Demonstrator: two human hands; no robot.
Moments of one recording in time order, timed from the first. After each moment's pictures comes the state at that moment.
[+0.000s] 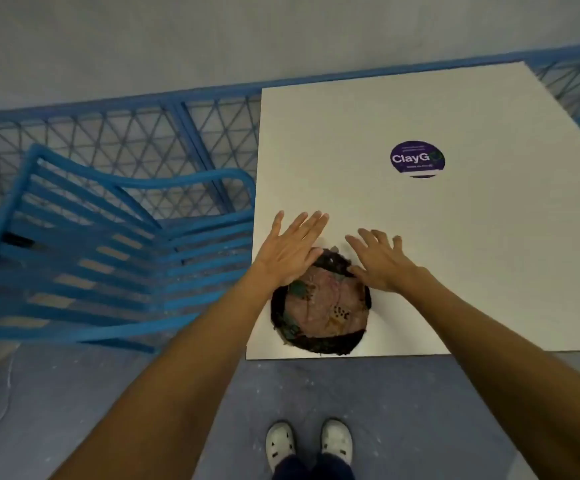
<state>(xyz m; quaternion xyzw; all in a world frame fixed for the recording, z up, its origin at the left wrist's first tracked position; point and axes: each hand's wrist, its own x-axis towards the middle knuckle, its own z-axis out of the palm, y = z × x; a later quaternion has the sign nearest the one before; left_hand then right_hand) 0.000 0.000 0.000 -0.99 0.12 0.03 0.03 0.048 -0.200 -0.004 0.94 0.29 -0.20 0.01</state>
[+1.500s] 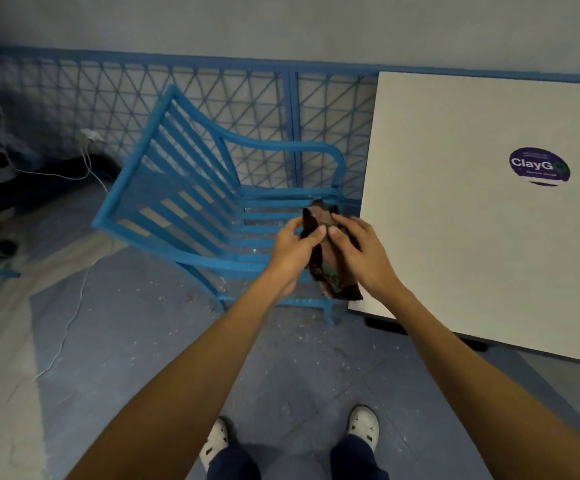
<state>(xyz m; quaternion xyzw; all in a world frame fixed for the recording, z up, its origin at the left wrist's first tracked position) -0.171 0.089 0.045 -0.58 -0.33 -0.08 -0.74 -0.106 -0.027 0.019 0.82 0.22 -0.19 -0.50</state>
